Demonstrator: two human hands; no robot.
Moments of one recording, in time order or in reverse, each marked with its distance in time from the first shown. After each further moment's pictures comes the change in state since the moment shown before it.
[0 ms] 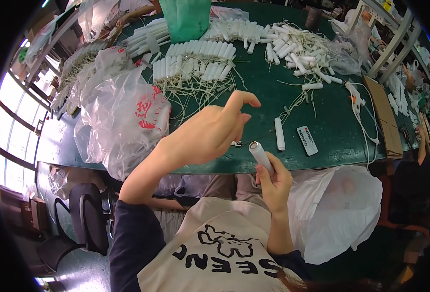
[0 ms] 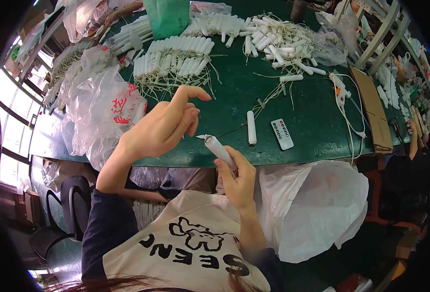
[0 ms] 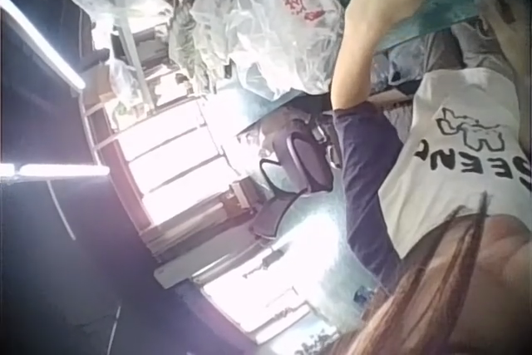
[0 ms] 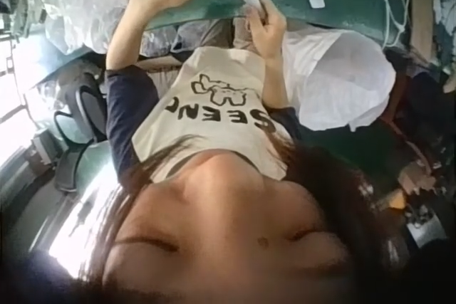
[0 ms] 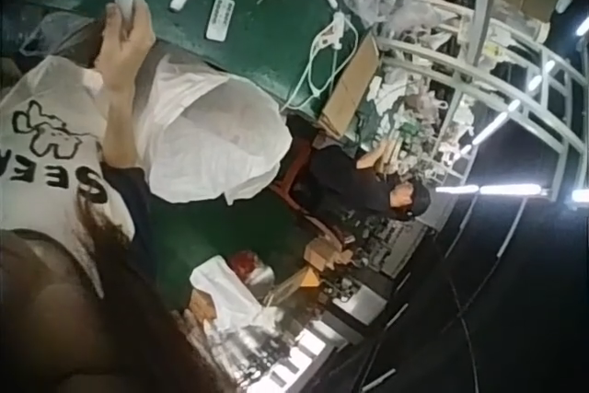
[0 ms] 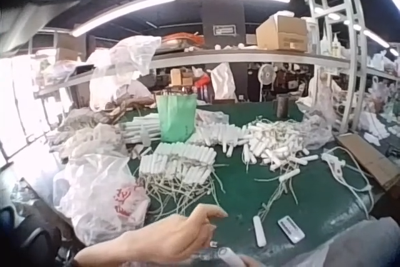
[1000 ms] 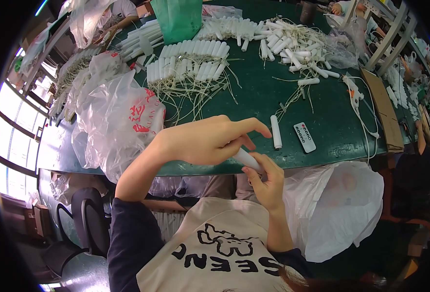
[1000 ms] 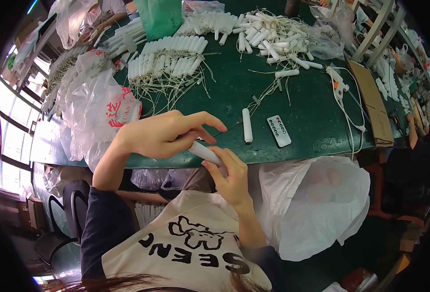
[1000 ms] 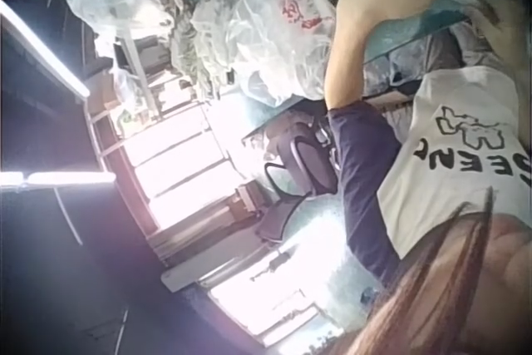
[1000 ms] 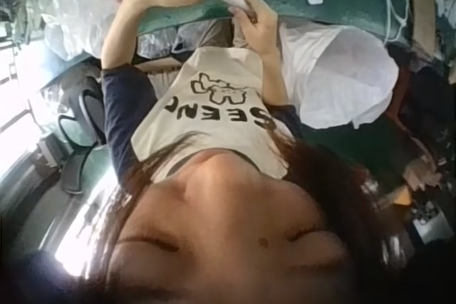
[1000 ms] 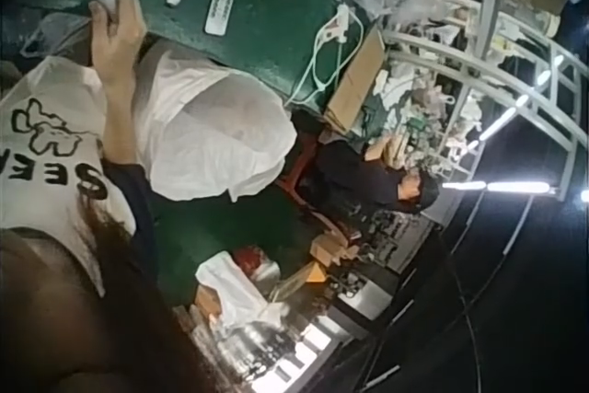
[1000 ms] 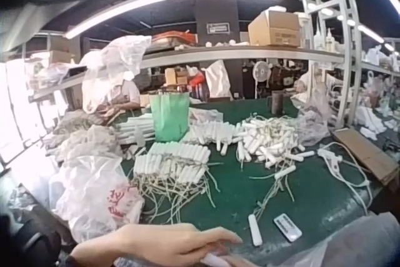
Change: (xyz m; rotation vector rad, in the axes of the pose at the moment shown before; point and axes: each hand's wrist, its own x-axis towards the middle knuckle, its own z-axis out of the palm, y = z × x) left_hand 0.016 -0.009 0.002 -0.120 -0.414 0.061; right_hand 0.007 0.000 0.003 -0.149 -0.074 -0.158
